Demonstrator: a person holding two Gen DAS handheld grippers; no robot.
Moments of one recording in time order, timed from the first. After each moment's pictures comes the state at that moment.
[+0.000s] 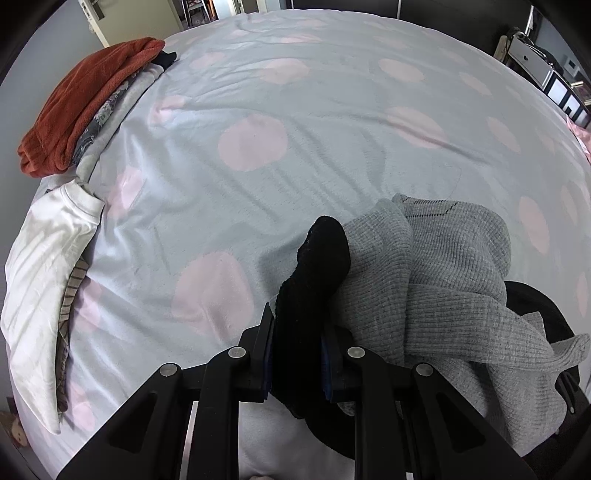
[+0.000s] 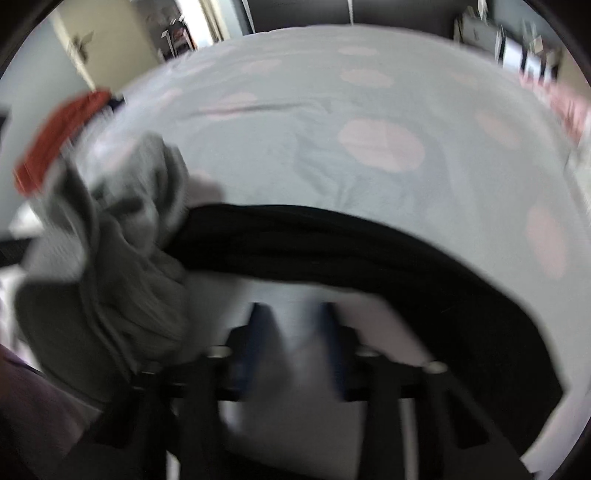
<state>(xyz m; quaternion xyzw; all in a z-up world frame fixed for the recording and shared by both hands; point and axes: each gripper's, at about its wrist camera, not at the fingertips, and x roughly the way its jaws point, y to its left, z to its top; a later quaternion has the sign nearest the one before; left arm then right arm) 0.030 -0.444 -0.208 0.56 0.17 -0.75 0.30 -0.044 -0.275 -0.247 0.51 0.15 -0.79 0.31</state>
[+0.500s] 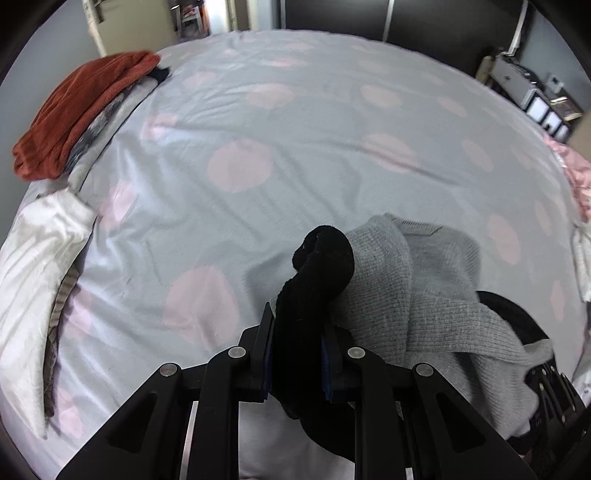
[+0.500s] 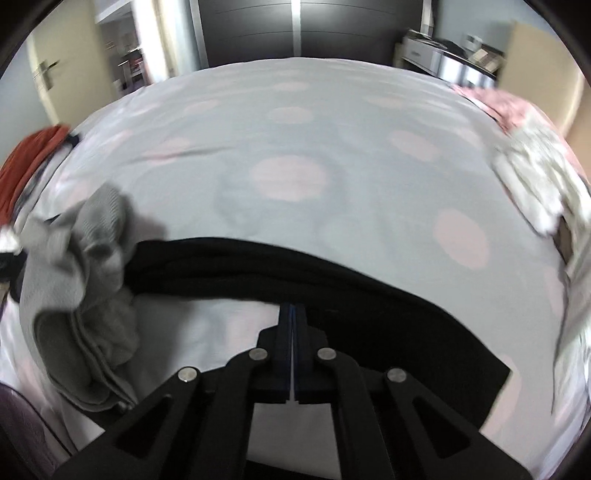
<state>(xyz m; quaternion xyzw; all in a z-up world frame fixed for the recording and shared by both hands) 0.036 -0.435 -0.187 0.52 0.19 -0.79 0.26 -0.061 -0.214 -0.222 0.48 0.10 -0.84 0.21</state>
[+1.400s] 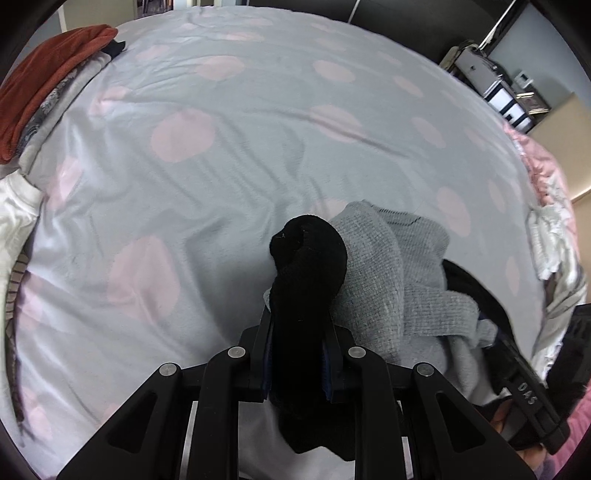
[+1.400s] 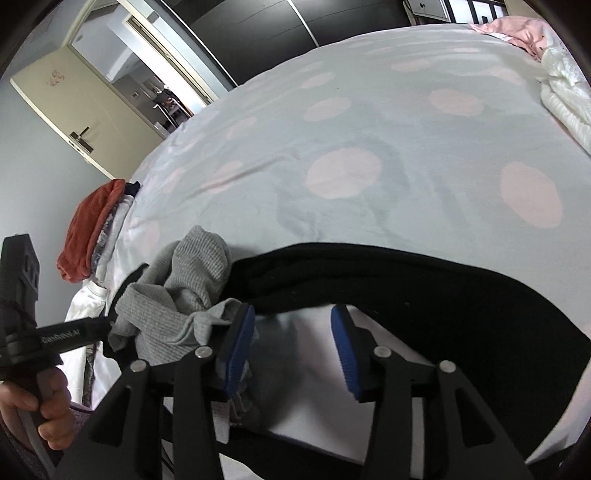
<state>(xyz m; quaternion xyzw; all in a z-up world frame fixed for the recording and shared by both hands) 0.036 -0.426 -0.199 0.55 0.25 -0.78 0.18 -0.071 -0.218 -0.222 0.52 -0.06 -0.78 0.34</state>
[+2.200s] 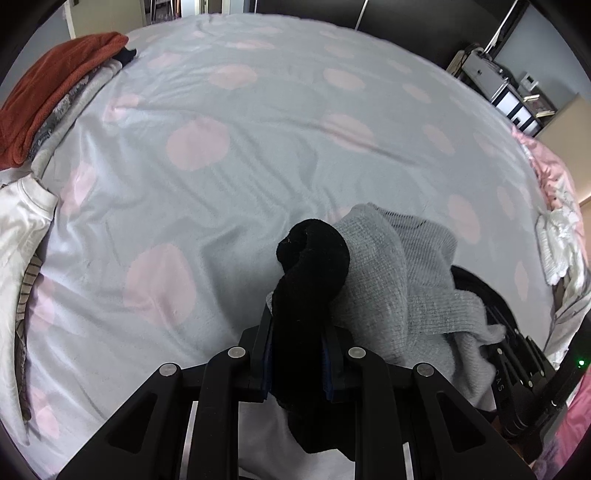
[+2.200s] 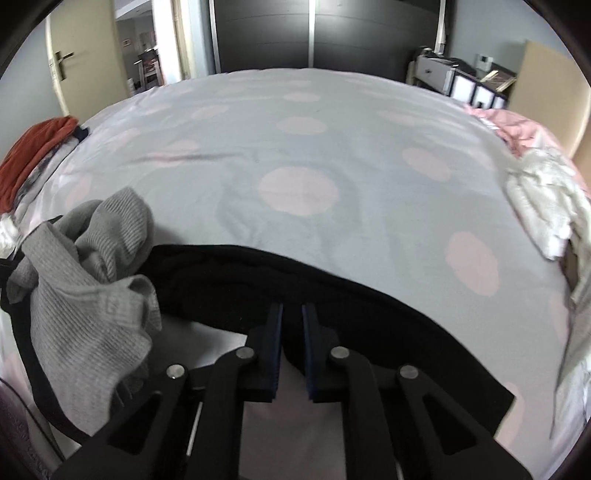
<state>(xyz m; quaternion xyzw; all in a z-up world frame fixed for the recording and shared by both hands) 0.045 -0.432 -0.185 0.52 0.24 -0.80 0.19 -0.058 -0.230 -0.223 0.44 0.13 -0.86 0.24</state>
